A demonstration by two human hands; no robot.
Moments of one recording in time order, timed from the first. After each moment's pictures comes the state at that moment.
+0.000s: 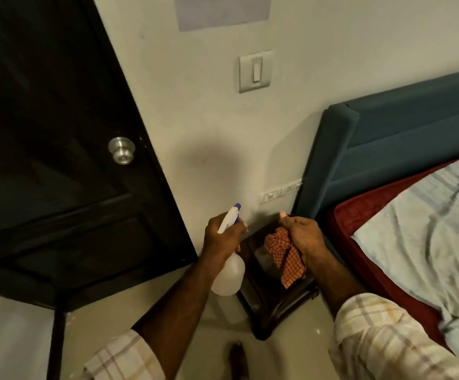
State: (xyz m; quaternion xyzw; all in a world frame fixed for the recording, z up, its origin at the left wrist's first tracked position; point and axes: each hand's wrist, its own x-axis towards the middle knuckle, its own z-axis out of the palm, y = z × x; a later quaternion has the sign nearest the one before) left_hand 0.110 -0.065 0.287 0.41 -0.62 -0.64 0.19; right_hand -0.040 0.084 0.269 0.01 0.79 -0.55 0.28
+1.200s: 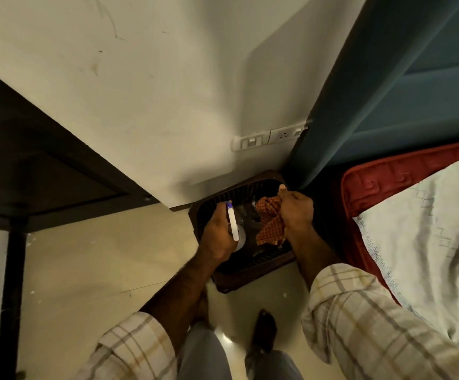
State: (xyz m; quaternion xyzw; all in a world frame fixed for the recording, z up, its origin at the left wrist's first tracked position) left_hand -0.063 -0.008 0.006 0.44 -0.78 -0.44 0.04; right_hand -0.247 0.071 0.030 0.10 0.81 -0.49 0.31
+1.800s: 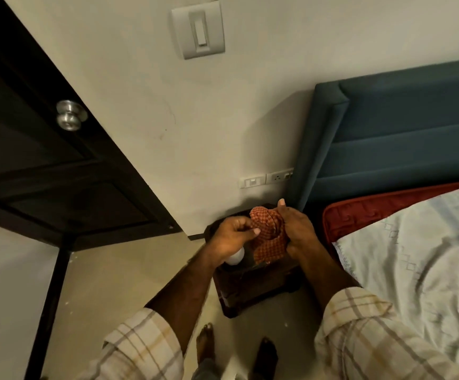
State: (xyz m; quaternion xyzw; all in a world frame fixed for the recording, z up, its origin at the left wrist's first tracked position) left_hand -0.062 0.053 0.222 0.37 -0.71 -0.60 0.08; right_hand -0.217 0.157 0.228 -0.01 0.66 -0.60 0.45
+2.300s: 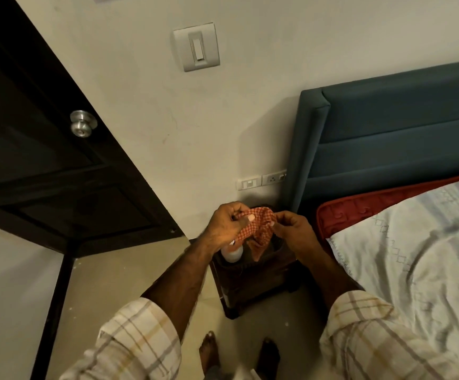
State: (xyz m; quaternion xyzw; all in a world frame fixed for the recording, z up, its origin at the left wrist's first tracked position) left_hand -0.050 0.062 0.265 0.35 -0.77 -0.52 0.11; right_hand -0.205 0.219 0.232 -0.24 0.69 -0.56 0.40
